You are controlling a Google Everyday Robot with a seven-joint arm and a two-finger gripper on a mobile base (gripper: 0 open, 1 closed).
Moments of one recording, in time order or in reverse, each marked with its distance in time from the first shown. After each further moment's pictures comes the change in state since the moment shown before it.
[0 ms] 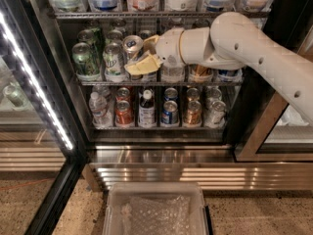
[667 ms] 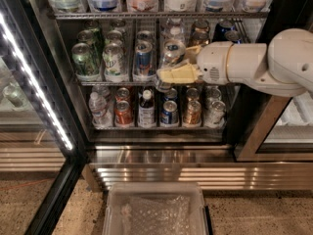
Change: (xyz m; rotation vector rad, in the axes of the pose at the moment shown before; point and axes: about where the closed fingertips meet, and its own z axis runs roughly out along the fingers) arm 0.011 0.028 -0.108 0.105 -0.021 0.198
